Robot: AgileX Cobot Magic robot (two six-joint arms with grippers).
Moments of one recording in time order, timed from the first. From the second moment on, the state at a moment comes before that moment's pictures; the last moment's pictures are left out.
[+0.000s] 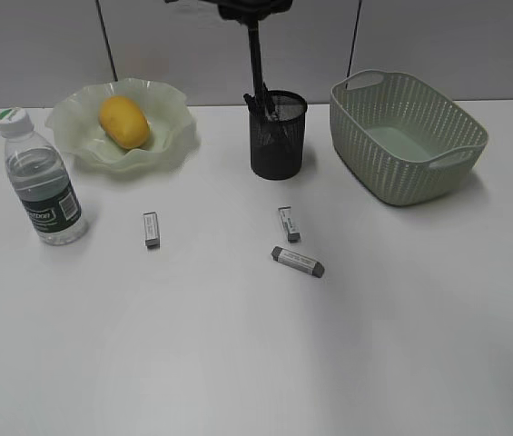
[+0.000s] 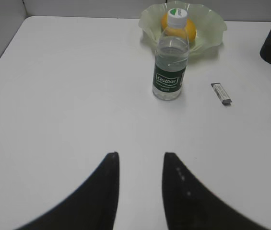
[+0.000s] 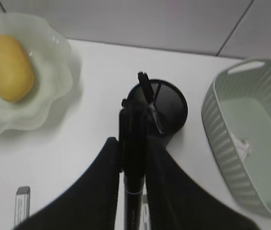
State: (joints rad) left arm 0.02 -0.01 -0.53 -0.04 1.07 -0.04; right arm 0.83 2.06 -1.98 -0.63 0.97 0.82
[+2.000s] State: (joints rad) left arm 0.02 -0.01 -0.53 -0.04 1.07 -0.04; right arm 0.47 2.24 -1.66 -0.99 -0.06 0.88
